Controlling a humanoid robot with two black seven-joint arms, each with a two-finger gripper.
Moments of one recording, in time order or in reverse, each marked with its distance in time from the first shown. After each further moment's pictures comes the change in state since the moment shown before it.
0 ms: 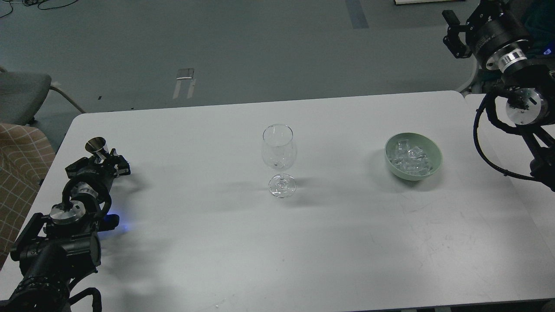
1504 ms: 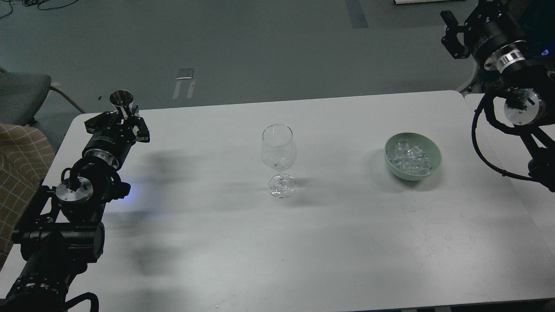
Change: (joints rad) left arm 0.052 0.027 0.155 -0.384 -0.008 0.001 0.073; right arm 0.000 0.007 0.000 -0.001 0.000 0.000 0.002
